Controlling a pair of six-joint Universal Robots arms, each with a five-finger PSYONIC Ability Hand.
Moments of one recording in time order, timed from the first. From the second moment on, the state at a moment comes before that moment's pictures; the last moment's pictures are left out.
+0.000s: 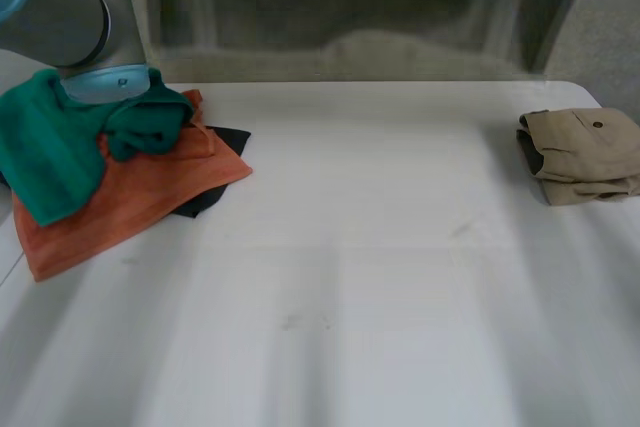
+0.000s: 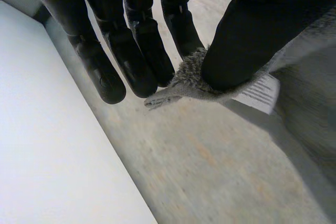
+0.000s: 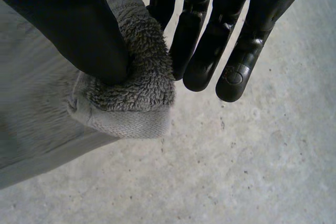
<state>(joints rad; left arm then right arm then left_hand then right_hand) 4.32 -2.17 -0.72 3.72 -1.82 3.74 1.73 -1.13 0.92 -0.46 1.48 2.44 1.12 1.20 1.19 1.20 0.97 0.99 1.18 1.18 1.19 0.99</state>
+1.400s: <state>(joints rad) 4.24 -2.09 -1.45 3.34 -1.87 3.91 1.57 -1.11 1.52 0.21 1.40 2.17 1.12 1.20 1.19 1.20 0.97 0.99 1.18 1.18 1.19 0.99</state>
